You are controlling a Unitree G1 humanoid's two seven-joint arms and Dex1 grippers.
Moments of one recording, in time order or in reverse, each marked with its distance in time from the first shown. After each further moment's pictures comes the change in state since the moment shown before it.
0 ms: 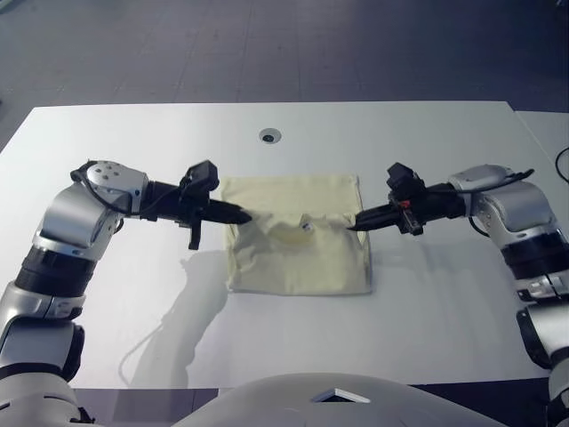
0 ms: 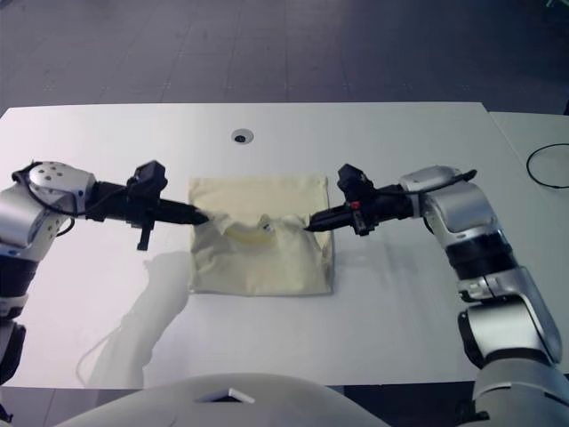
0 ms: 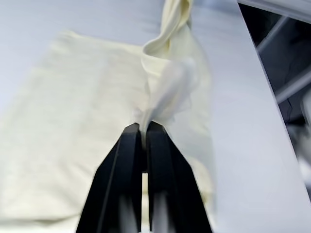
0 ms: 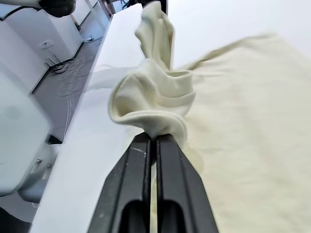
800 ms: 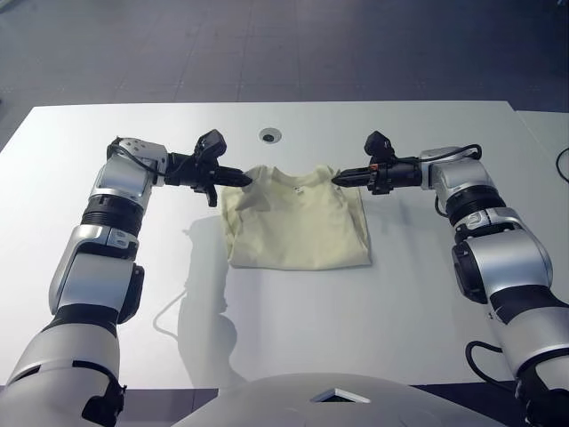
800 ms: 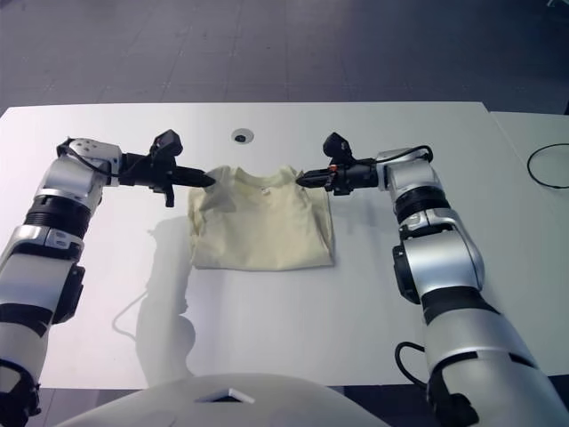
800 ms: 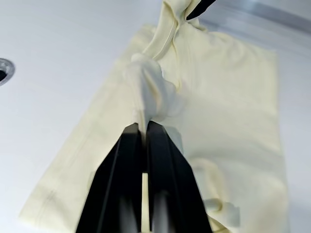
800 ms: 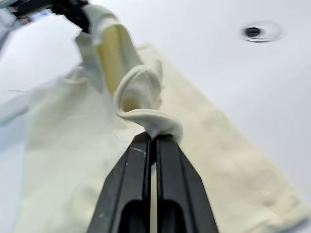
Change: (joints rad) left arm -0.344 -0.271 -0.019 0.796 0.315 -0.341 -0.007; right arm -0.353 0.314 -0.134 0.878 -0.340 -0.382 -0.231
